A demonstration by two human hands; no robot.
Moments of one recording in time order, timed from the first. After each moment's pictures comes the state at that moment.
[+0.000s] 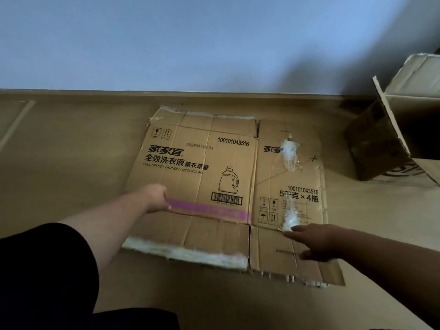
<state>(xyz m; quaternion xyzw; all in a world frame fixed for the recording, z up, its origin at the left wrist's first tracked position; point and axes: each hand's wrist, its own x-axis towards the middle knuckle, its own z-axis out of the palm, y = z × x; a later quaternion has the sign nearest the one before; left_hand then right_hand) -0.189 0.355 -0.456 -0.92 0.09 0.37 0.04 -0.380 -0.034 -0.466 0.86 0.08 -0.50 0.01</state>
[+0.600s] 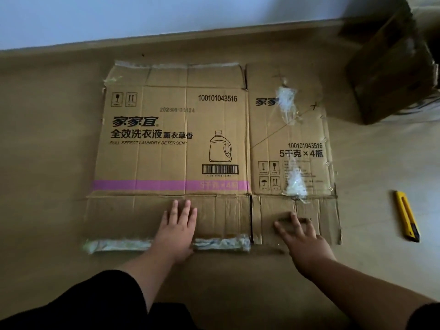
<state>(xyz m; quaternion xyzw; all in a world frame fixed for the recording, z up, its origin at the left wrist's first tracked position) -0.307 0.342 -0.584 -0.85 0.32 0.39 0.16 -0.480 0.051 -0.571 0.90 -0.11 -0.42 0.00</state>
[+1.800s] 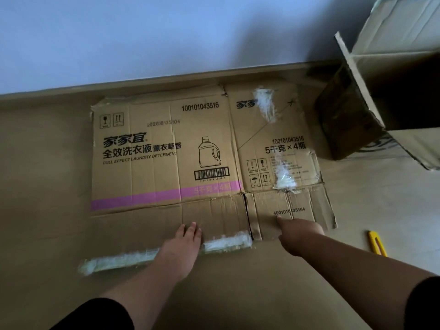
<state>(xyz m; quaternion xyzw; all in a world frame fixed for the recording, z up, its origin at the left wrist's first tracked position) -0.300 0.197 -0.562 -0.86 0.33 0.38 0.13 -0.385 -0.092 -0.557 0.90 -0.18 -0.40 0.01</state>
